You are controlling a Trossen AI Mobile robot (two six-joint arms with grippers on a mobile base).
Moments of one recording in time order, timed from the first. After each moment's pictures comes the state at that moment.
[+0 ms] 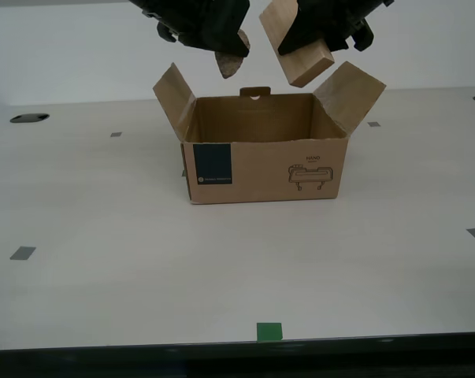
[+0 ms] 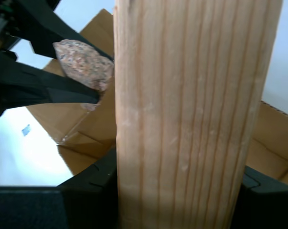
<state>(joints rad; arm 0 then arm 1) 0.36 1.74 1.23 -0.32 -0.57 -0.09 -0.54 1.80 1.22 -0.07 0.38 0.23</state>
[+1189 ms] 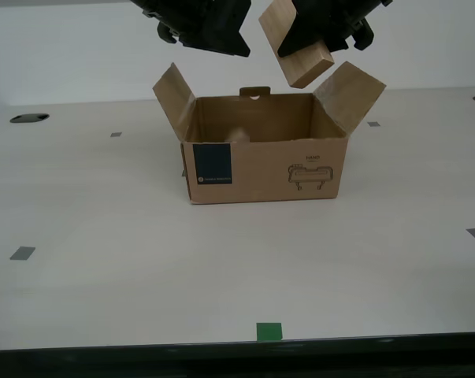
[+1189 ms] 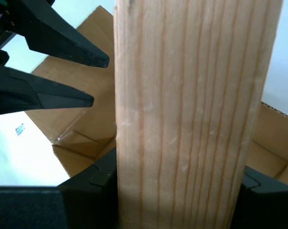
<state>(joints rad) 0.37 1.74 1.23 -0.32 -0.54 -0.09 -0.54 1.80 1.22 -0.07 0.38 0.21</state>
